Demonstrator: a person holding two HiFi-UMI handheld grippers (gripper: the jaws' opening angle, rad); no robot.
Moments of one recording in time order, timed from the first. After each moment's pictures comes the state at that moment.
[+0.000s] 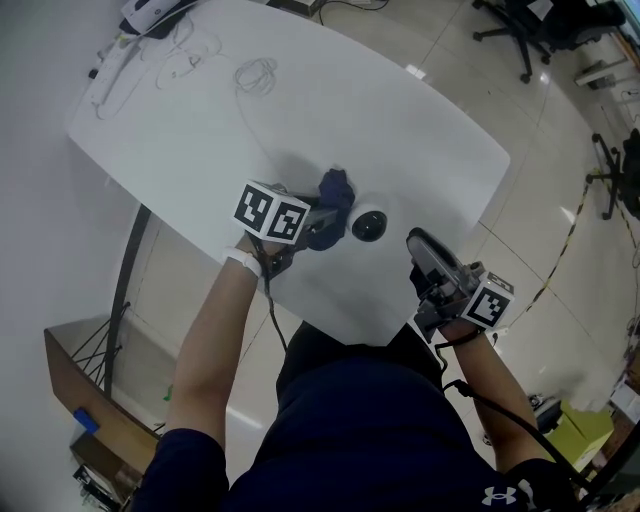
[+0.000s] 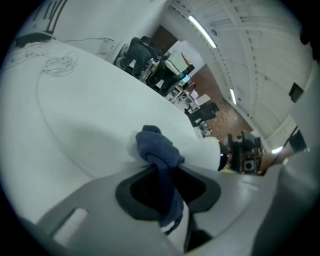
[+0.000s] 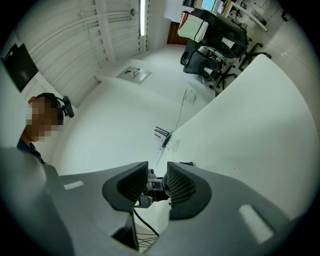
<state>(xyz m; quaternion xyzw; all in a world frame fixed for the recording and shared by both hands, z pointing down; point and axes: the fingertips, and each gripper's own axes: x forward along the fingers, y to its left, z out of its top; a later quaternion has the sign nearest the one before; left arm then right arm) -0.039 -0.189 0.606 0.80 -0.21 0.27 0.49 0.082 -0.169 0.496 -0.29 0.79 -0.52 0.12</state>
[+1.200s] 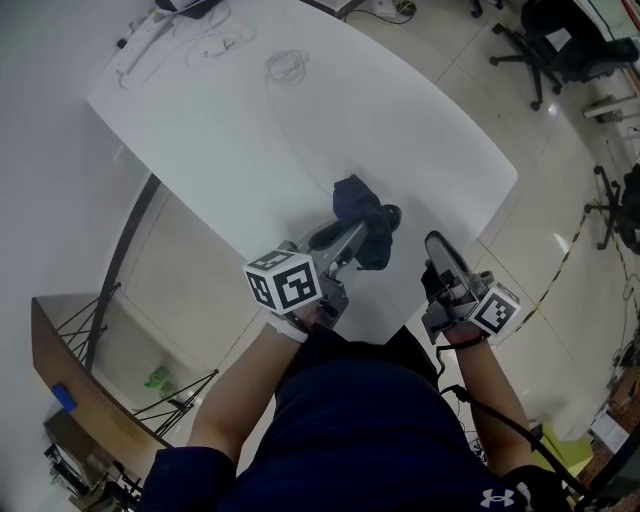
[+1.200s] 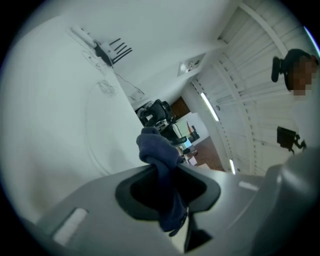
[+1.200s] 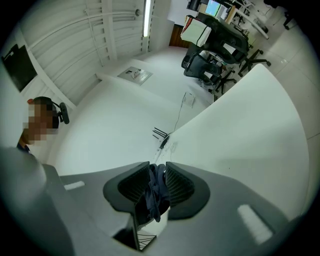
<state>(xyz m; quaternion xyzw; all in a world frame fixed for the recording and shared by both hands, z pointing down) -0.039 -0.166 0.513 0.76 -0.40 -0.11 0.50 0.086 -0.165 0.490 -0.31 0.80 -0.51 0.12</state>
